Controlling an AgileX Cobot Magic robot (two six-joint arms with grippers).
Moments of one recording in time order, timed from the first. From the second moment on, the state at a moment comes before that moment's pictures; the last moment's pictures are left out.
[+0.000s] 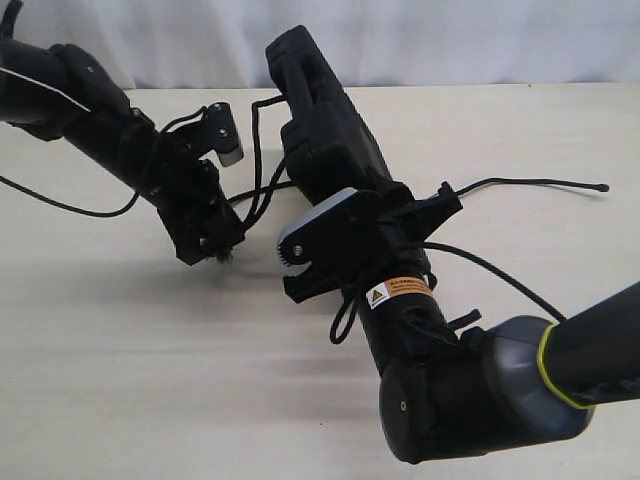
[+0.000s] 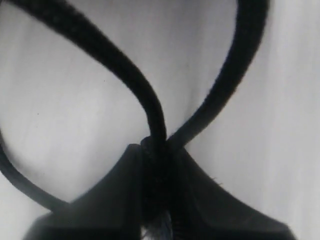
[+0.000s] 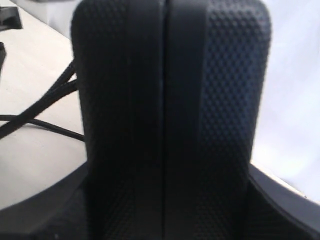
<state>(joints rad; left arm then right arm) -0.14 2.02 -1.24 -0.74 0.77 1.57 0.98 1.92 -0.67 0.90 -1.17 -0.81</state>
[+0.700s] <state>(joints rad) -0.16 1.90 -1.24 -0.71 0.59 1.60 0.98 1.92 -0.67 0.89 -1.15 -0.97</state>
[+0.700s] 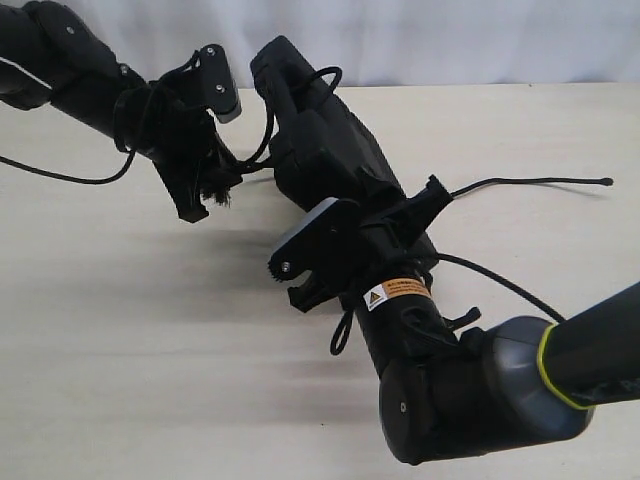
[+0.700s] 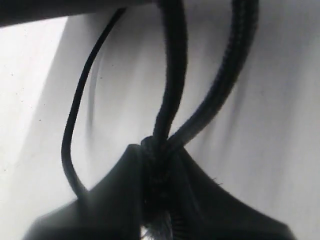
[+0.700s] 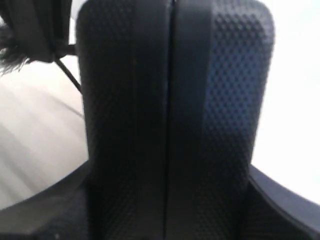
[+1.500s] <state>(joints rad) -0.13 1.94 -1.24 -0.79 0.55 1.49 0.98 1.92 -0.67 0.96 -1.14 -1.07</state>
